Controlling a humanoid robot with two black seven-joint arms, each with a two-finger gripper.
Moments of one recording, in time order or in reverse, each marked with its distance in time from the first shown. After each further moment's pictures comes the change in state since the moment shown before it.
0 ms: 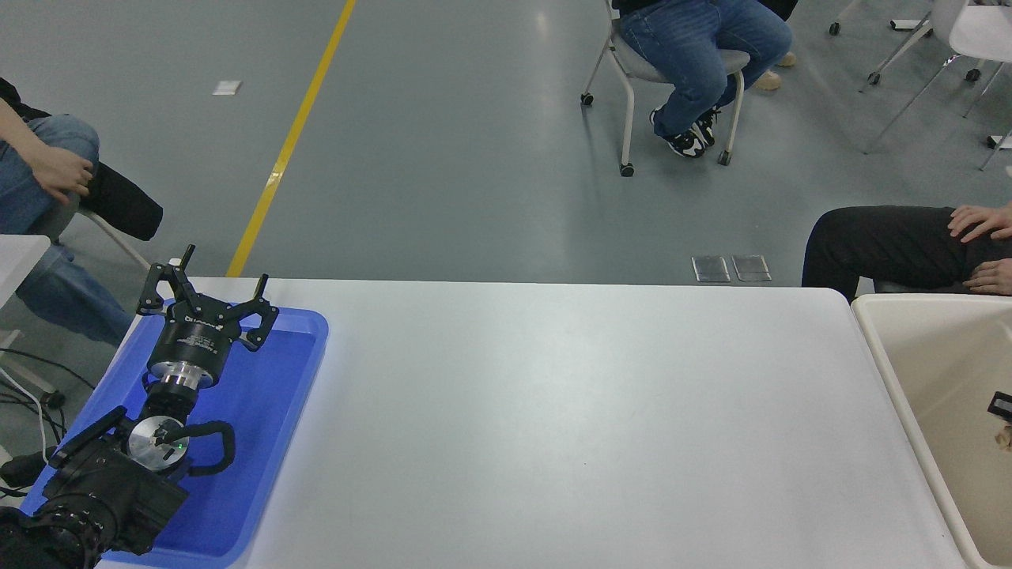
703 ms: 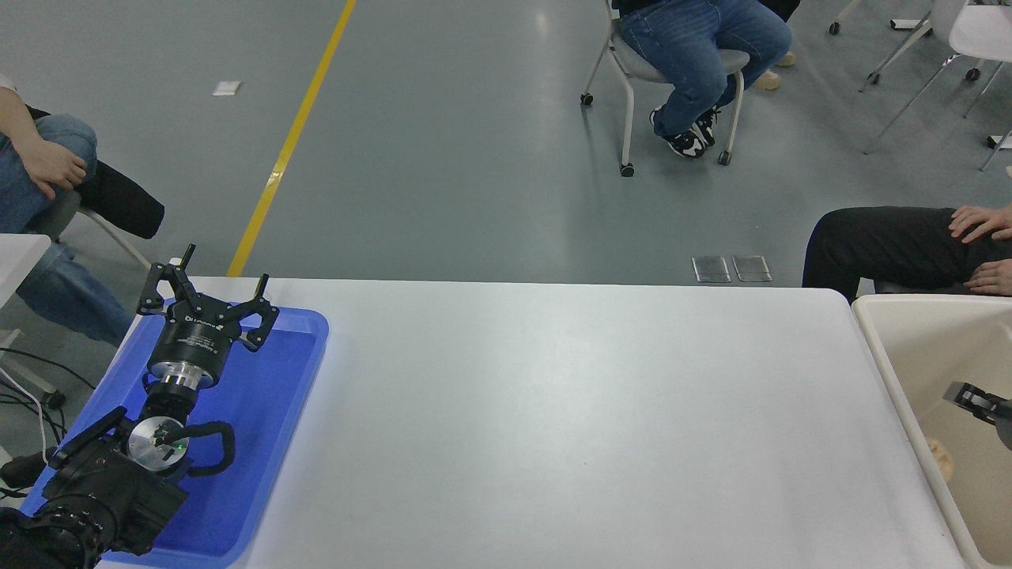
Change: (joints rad) left arm 0.000 0.000 0.000 0.001 0.000 0.000 0.001; right arm -0.013 0.036 0.078 -0.025 0.056 -0.018 0.004
